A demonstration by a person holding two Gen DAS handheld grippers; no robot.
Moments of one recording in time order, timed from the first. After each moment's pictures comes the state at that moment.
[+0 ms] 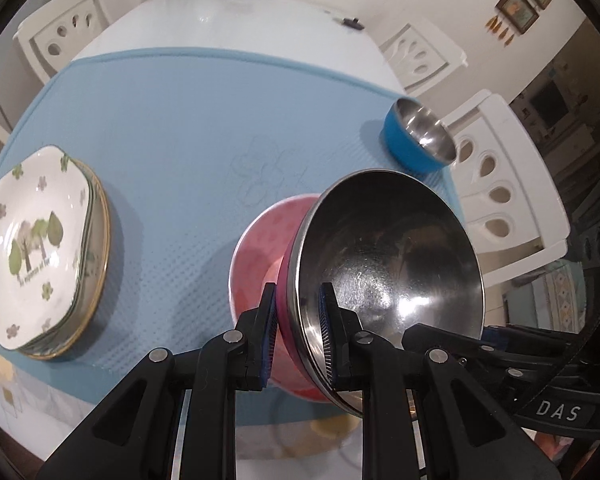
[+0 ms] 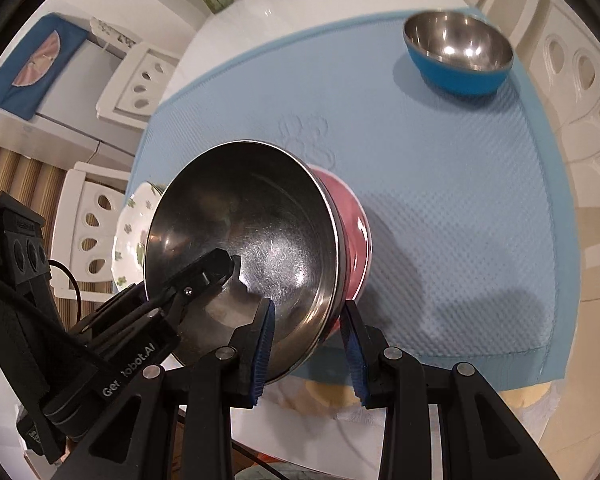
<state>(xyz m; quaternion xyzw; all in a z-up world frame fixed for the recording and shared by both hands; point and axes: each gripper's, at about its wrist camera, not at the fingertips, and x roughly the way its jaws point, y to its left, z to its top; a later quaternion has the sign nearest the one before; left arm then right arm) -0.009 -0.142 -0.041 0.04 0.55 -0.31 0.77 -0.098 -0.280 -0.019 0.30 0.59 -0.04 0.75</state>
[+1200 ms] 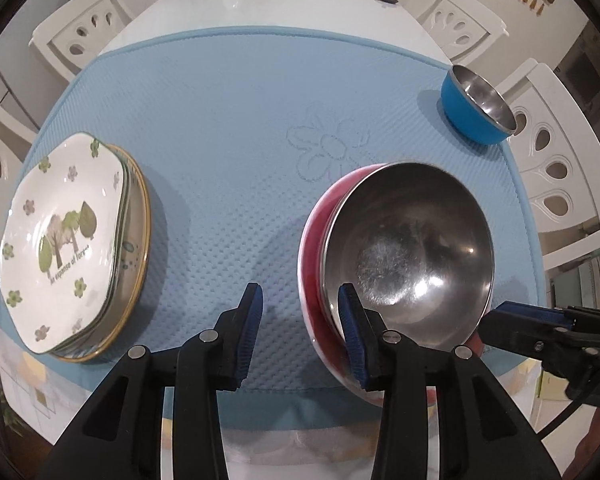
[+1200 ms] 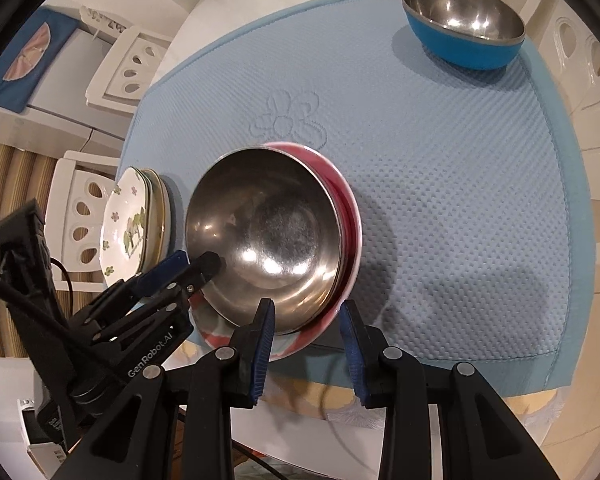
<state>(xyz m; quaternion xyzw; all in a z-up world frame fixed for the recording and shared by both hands) -0.003 -0.131 -0.066 0.12 0.56 -0.25 0.78 -0.085 -0.281 -0.031 0.30 0.61 -0.04 0.73</state>
